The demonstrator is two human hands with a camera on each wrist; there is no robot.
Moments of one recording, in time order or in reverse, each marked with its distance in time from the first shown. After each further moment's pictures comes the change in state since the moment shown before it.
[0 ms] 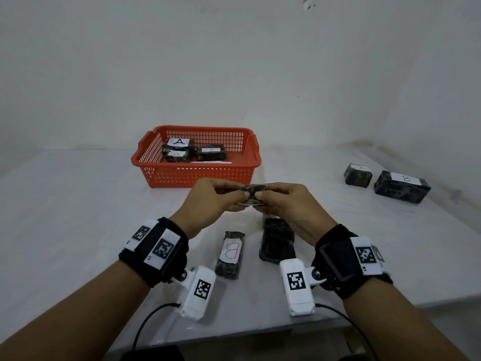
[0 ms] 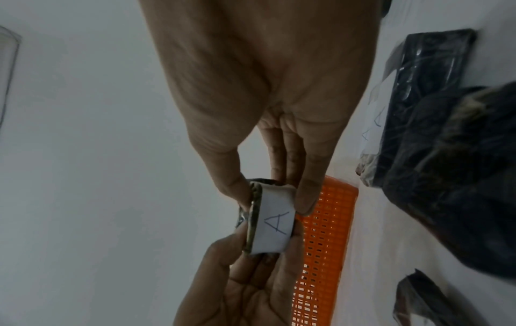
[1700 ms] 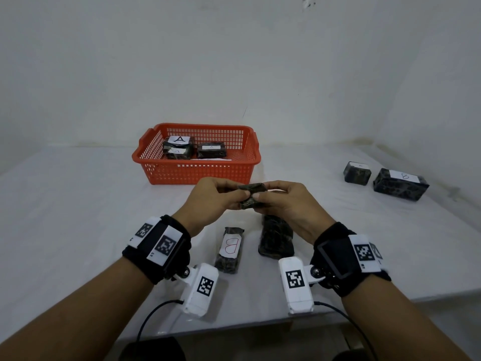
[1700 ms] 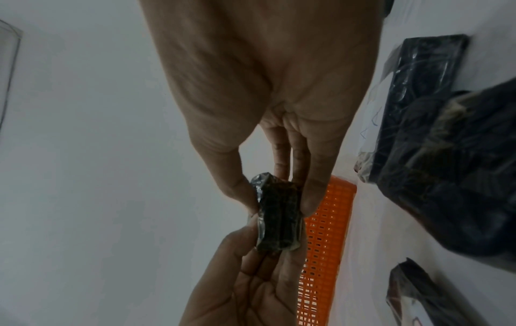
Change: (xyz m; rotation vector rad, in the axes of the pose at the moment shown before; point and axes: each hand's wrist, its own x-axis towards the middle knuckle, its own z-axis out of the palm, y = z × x) left_hand -0.002 -0.003 0.005 0.006 0.028 -0.016; right_hand -0.009 -0.003 0.003 0.024 0.012 0.034
